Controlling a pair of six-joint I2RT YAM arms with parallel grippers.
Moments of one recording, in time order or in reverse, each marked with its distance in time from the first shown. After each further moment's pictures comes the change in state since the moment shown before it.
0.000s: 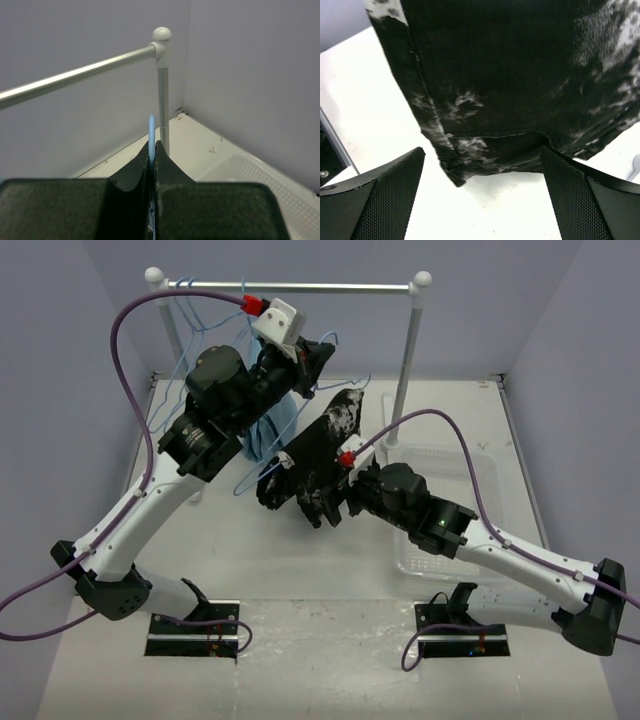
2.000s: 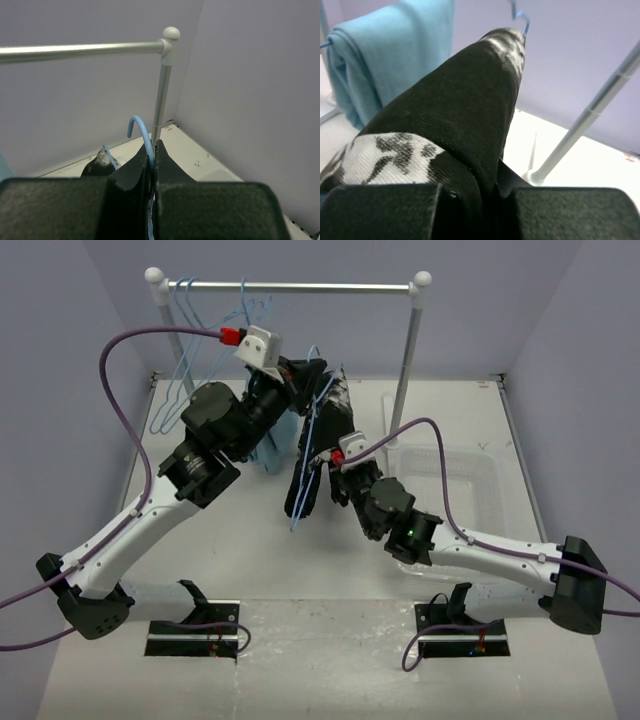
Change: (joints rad) left arm -0.055 -0.121 -0.232 0.181 -0.148 -0.129; right arm 0.124 0.166 -0.080 0.628 0.679 -0.376
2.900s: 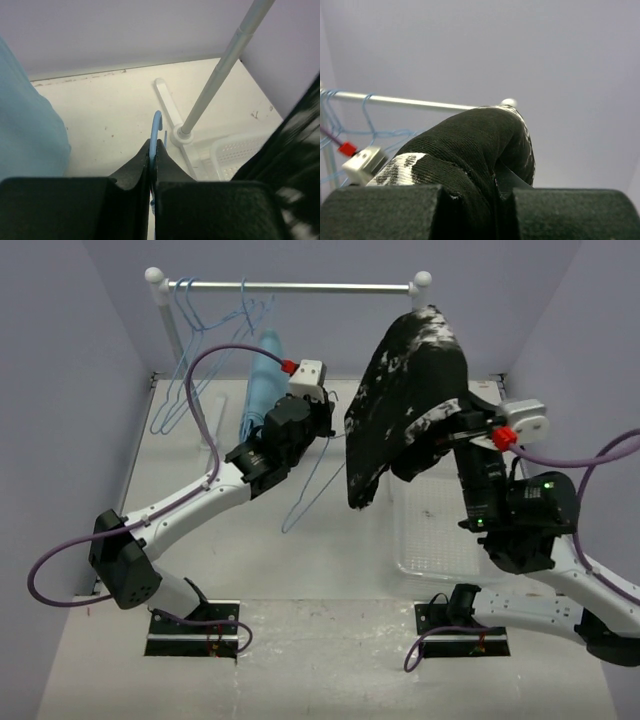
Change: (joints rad) left arm 0.004 0.202 -0.211 0.030 -0.251 -0.142; right arm -0.017 -0.354 0.348 -0.126 -0.089 -0.240
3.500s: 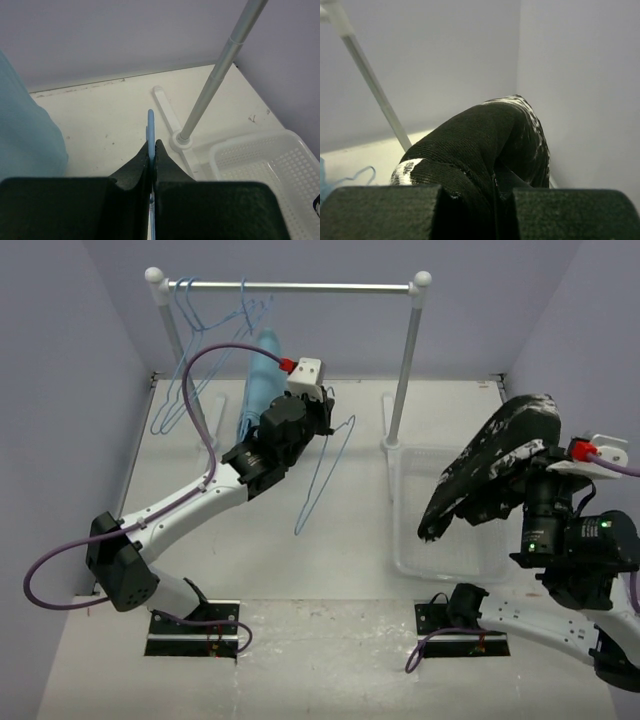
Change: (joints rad) left arm 0.004 -0.017 -0.007 0.015 0.021 0.035; right arm -0.035 -0.327 -0.077 -0.325 0.547 0.053
